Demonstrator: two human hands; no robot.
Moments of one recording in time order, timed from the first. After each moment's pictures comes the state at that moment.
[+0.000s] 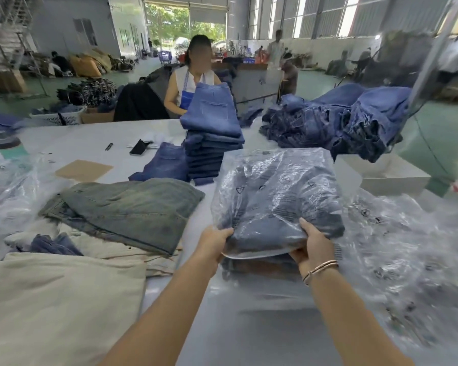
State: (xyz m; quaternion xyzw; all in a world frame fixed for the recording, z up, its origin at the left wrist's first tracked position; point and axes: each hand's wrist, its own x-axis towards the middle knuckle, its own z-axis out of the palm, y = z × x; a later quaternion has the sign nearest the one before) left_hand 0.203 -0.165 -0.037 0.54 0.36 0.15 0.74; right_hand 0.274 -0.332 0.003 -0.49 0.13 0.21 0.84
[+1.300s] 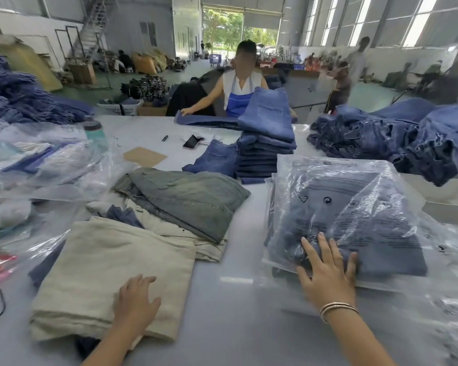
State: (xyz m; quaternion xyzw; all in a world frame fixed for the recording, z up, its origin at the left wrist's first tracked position) left_hand -0.059 -0.056 -0.149 0.83 0.52 0.04 0.17; right_hand 0.211 -0.309 -0.057 -0.95 -0.30 -0.08 0.09
